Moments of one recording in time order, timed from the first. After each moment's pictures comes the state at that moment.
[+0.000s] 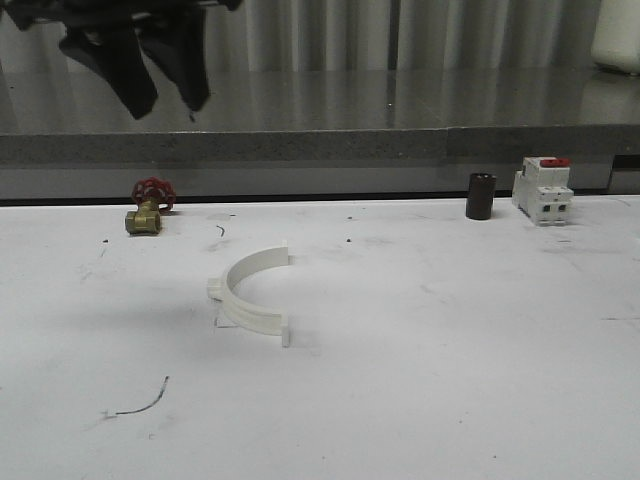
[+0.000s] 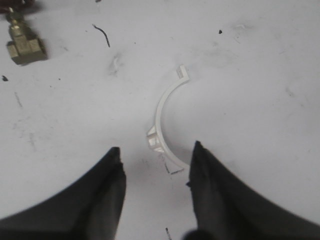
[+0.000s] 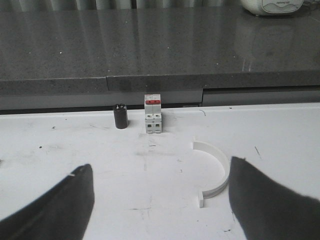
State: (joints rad) left arm -0.48 1.59 -1.39 0.02 0.86 -0.19; right arm -0.07 0.26 -0.43 0.05 0.43 0.02
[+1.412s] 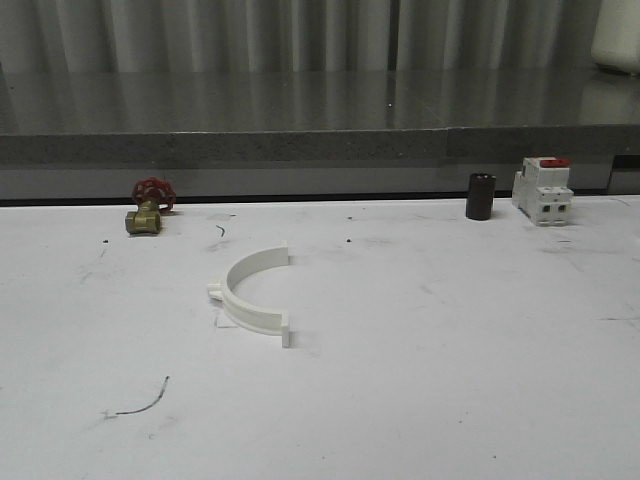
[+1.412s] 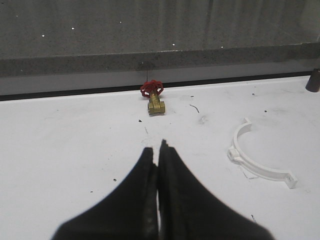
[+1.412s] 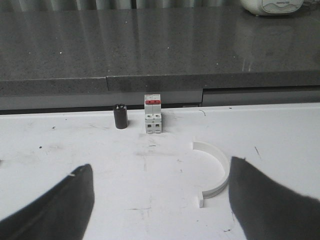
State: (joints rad) left arm -0.26 0.35 -0.35 0.15 0.35 -0.18; right arm -0.07 0.26 -0.43 0.05 0.43 0.02
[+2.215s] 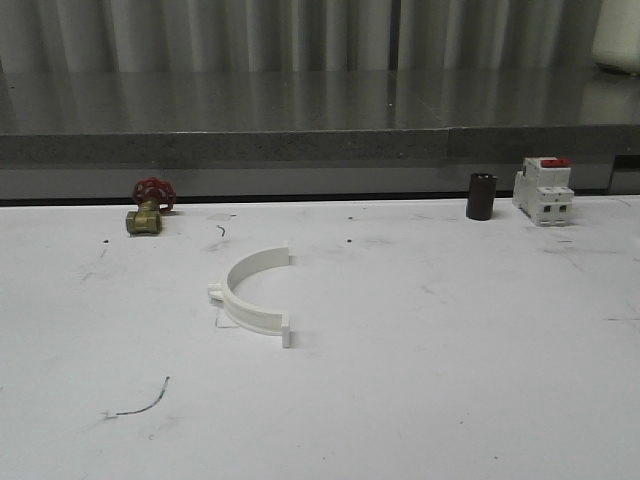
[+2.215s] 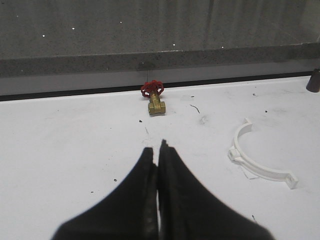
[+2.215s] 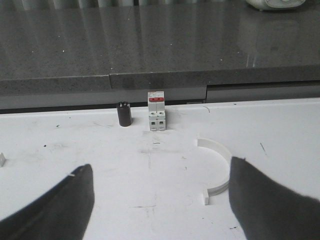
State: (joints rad) left arm -0.26 0.35 -0.35 0.15 0.35 -0.18; right arm -0.07 0.30 -0.44 0.07 0.44 0.02
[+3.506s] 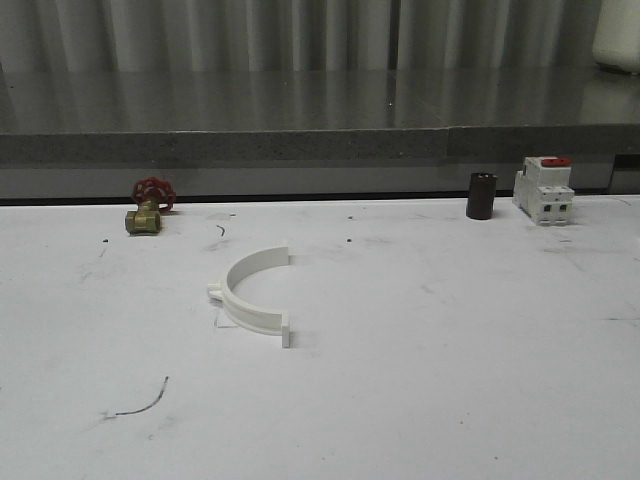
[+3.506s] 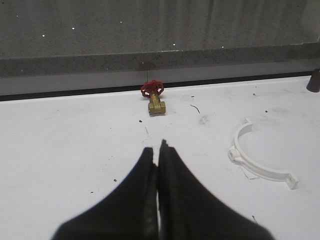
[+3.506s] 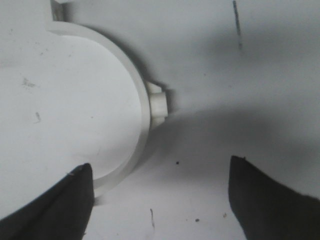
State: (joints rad) left arm -0.26 0.35 -0.35 0.15 0.35 -0.18; right arm -0.39 1.88 -1.39 0.10 0.87 -0.22
